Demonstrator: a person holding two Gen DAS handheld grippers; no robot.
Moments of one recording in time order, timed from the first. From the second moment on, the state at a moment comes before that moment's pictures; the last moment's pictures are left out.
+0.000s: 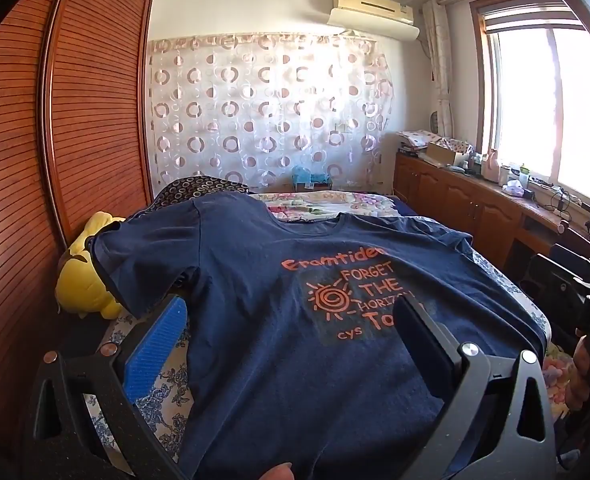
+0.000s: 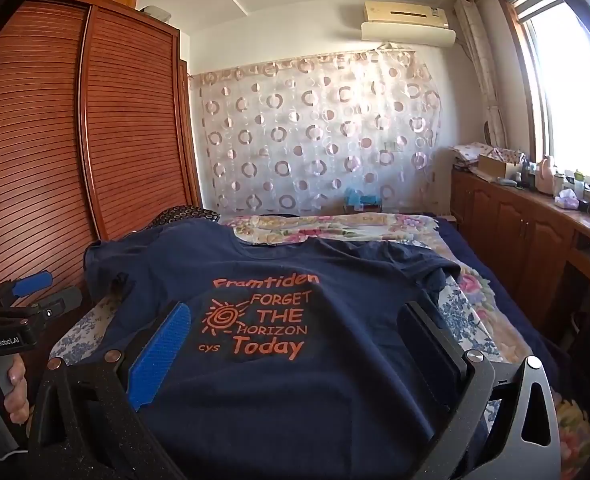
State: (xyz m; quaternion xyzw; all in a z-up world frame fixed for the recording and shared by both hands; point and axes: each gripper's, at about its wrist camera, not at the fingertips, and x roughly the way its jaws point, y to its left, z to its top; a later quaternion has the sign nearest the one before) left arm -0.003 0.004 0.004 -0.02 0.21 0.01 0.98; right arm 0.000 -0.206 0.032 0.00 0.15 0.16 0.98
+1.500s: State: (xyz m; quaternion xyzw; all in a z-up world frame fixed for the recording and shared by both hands) left arm -0.010 -0.008 0.011 -0.01 0.20 0.01 0.98; right arm -0.002 -0.206 0.033 0.00 0.15 0.16 0.98
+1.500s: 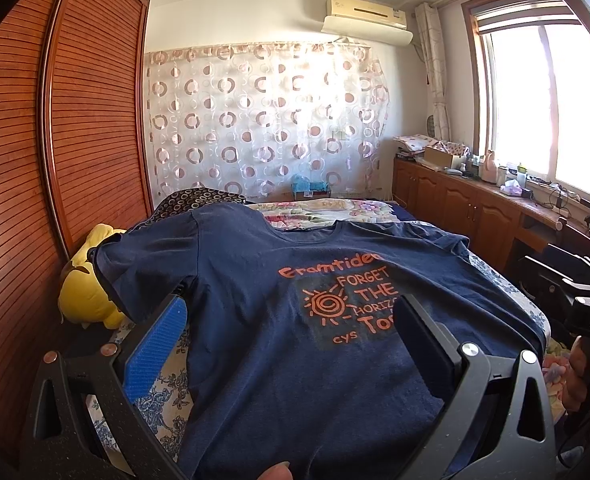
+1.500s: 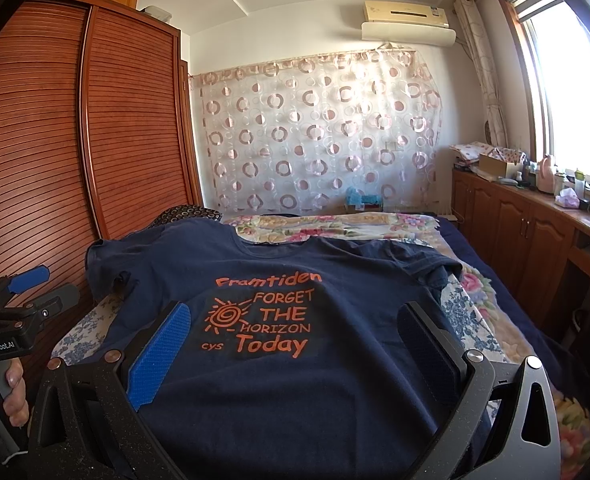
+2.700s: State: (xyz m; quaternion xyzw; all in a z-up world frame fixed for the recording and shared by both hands) left arm 0.004 -0.008 0.008 -0.01 0.23 0.01 0.97; right arm 0.010 -0.203 0.023 0.00 0.17 0.18 0.97
